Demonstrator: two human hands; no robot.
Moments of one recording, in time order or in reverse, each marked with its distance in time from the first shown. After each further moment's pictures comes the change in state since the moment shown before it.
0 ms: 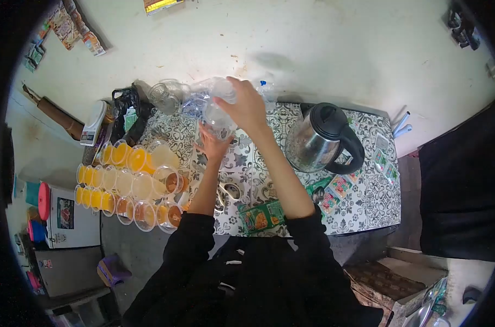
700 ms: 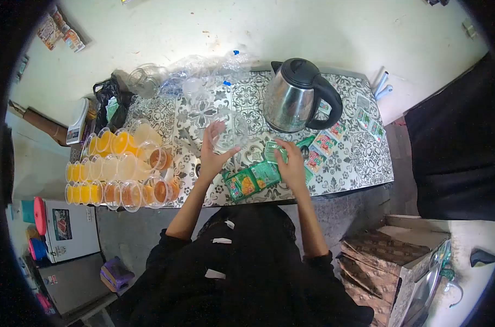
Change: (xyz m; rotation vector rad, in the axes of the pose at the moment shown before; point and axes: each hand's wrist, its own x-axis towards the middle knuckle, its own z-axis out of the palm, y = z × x) left_hand -0.135 0.029 -0.075 -0.951 -0.408 0.413; right_hand -0.262 0.072 -0.082 0.012 -0.049 0.371
